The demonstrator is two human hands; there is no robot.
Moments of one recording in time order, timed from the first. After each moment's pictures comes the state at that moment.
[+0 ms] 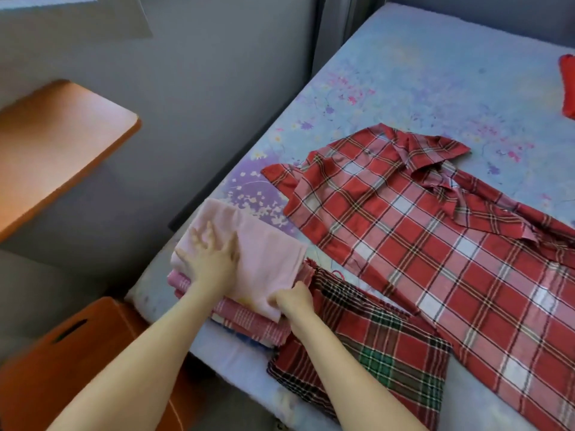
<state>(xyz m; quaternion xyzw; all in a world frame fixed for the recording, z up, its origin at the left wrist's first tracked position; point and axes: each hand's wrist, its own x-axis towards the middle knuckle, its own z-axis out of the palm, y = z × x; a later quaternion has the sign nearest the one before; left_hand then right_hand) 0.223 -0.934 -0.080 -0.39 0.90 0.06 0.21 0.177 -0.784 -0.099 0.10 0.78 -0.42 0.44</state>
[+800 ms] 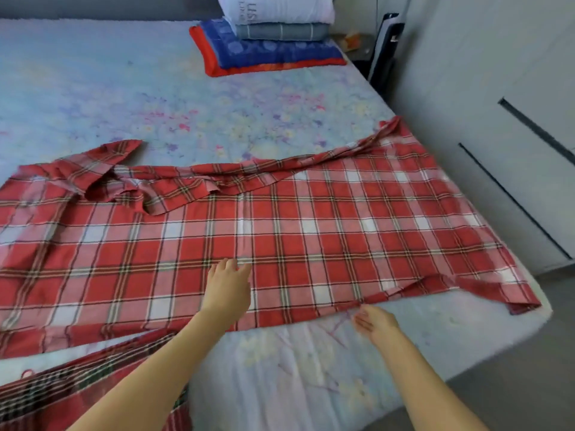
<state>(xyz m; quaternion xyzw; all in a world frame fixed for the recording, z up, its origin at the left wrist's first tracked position) 0.023 -0.393 -0.067 0.16 0.98 0.06 0.14 0.117 -0.117 -0.119 0.59 0.48 -0.64 0.04</state>
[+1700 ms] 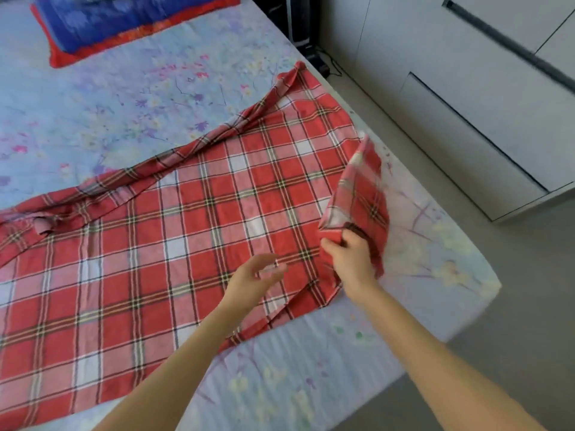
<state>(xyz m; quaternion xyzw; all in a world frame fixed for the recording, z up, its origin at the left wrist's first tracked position) 0.006 -0.003 -0.094 0.01 0.82 0.47 0.33 0.044 0.179 -0.100 0.36 0.71 -0.60 -0.08</state>
